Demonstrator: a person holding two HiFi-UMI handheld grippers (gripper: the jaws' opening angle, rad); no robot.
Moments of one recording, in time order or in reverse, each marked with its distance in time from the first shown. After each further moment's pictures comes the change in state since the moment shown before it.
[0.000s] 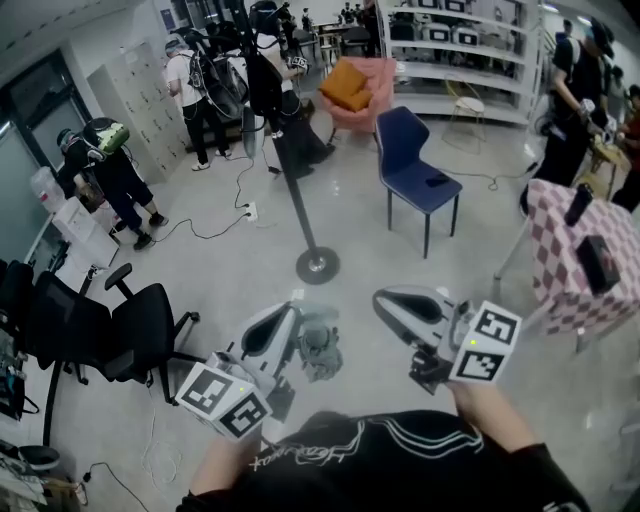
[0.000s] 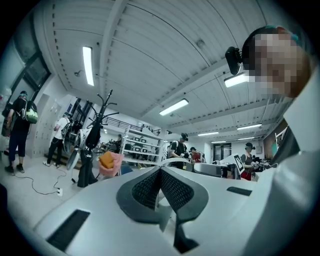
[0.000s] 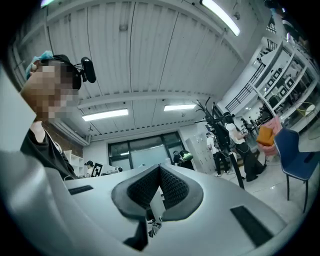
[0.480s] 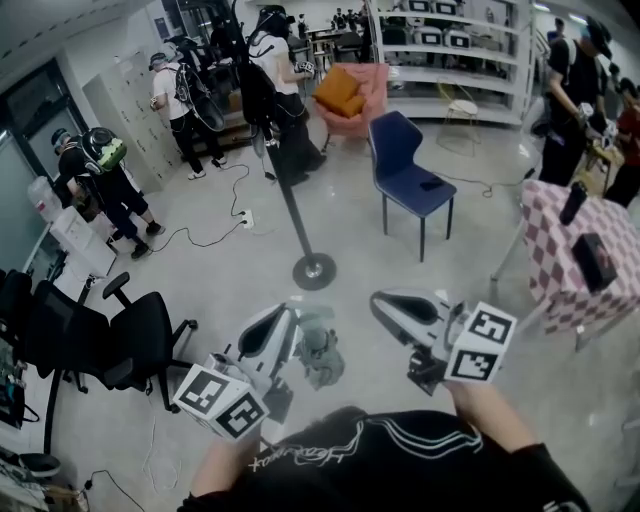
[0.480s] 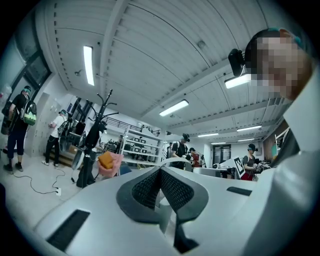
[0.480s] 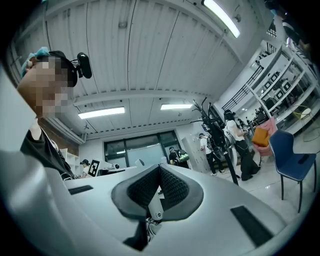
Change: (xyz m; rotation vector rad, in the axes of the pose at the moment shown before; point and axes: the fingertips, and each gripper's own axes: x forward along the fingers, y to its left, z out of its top) left arm 0.009 -0.004 0.002 -0.009 -0.008 -0.005; right arm -0.009 -0.011 -0.002 0.001 0.014 -0.041
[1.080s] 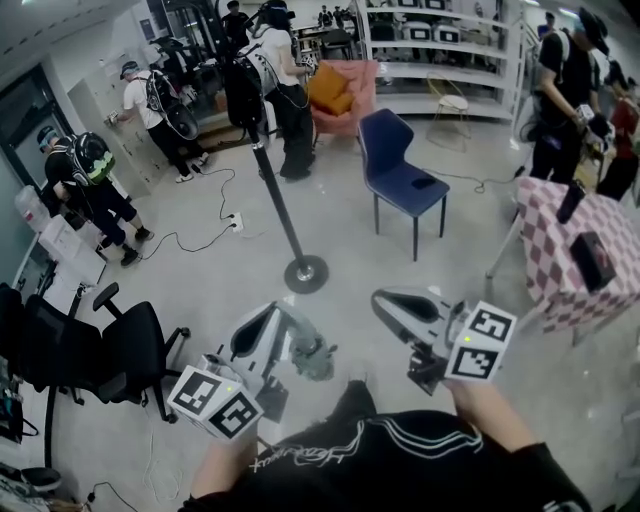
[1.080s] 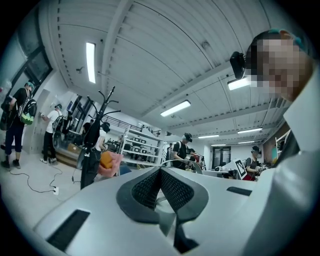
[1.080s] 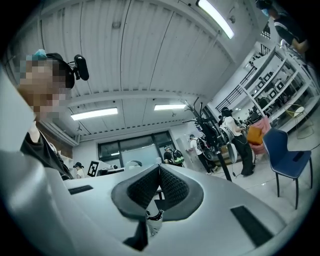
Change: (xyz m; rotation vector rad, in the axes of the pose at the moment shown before) left arm 0.032 0.036 0.002 -0.024 -0.006 -0.008; right arm 0.011 -0.046 0.002 0.031 -0.005 -0.059
